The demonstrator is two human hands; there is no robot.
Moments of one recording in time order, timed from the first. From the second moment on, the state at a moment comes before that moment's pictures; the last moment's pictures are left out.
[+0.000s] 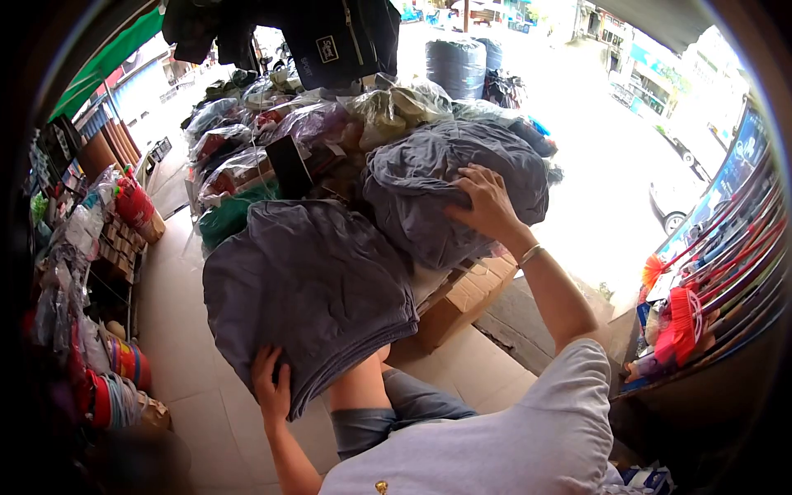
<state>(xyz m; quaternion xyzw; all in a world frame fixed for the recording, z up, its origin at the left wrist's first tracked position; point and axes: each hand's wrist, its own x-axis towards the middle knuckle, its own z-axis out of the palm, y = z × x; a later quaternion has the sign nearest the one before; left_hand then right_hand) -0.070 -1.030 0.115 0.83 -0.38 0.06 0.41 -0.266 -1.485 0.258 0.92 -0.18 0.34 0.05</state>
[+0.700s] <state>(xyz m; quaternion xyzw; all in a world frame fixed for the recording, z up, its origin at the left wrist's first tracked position) -0.129 -1.124 0.213 0.57 -0.56 0.19 0.57 -0.239 -1.253 0.223 0.76 0.16 0.27 -0.57</state>
